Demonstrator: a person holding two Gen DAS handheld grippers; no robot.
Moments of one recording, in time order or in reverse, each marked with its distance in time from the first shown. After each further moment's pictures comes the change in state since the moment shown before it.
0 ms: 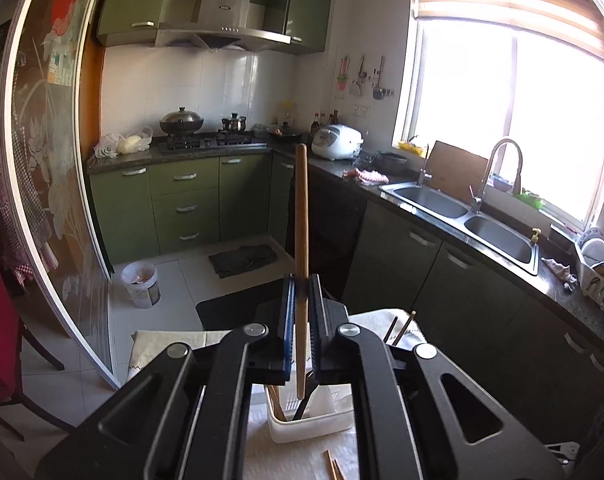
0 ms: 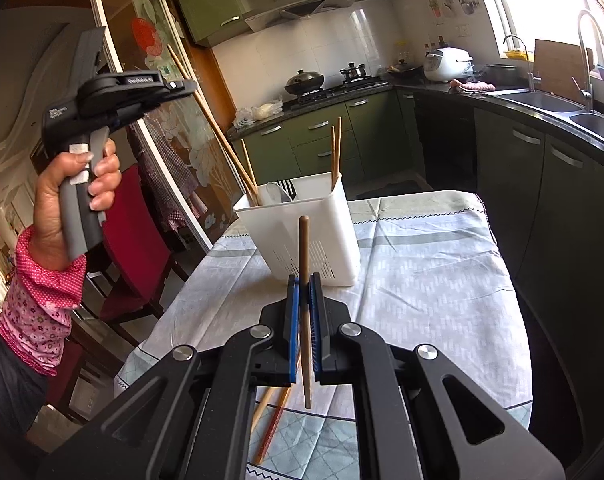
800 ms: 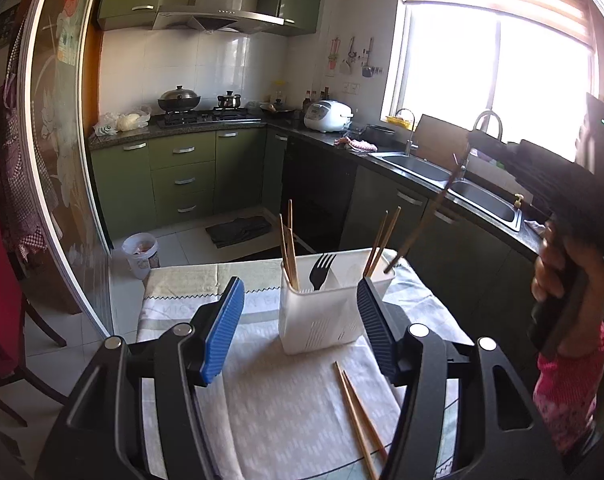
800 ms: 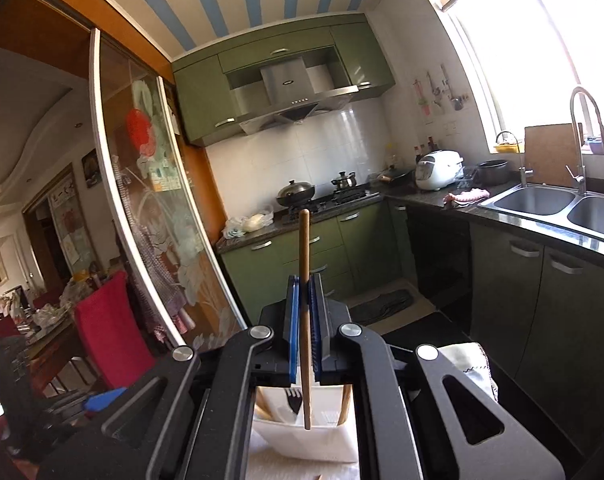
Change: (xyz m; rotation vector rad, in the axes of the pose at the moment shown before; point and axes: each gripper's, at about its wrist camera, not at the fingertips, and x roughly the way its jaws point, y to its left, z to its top) left arm -0.091 0.034 -0.099 0.030 0.049 -0.040; right arm 0.025 0.030 0.161 0.003 -0.364 -0.087
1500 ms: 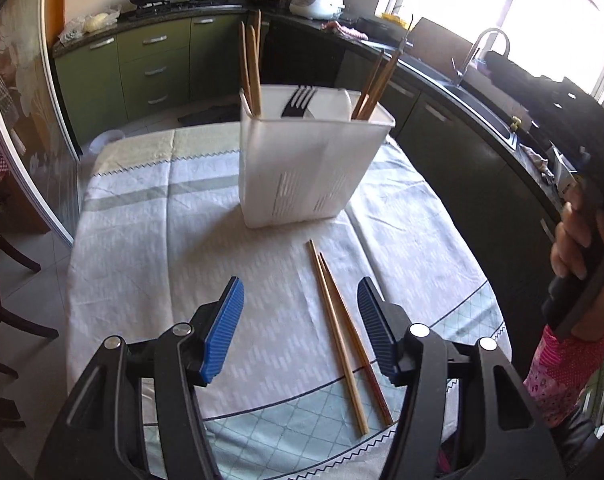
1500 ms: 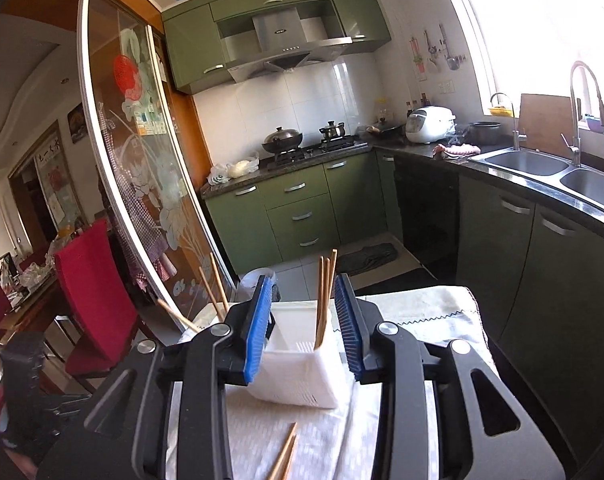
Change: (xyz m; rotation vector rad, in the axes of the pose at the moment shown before) left arm 0.078 -0.012 -0.074 -0.054 0.439 -0.109; right arm -0.018 -0.024 -0.085 -0.057 0.152 -0.029
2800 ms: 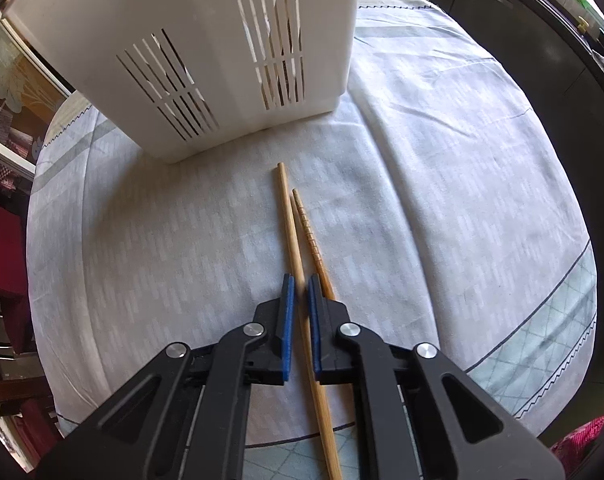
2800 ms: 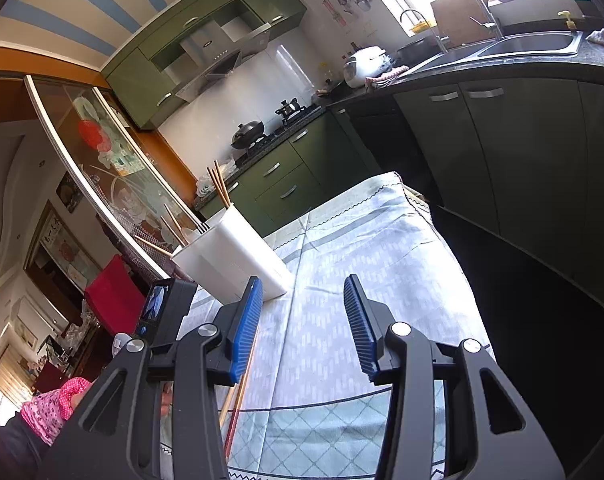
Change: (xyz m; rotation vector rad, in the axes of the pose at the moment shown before) left arm 0.178 -0.094 0.010 0.091 0.341 0.268; right arm -0.104 -0.141 -0.132 0.389 0.062 0.067
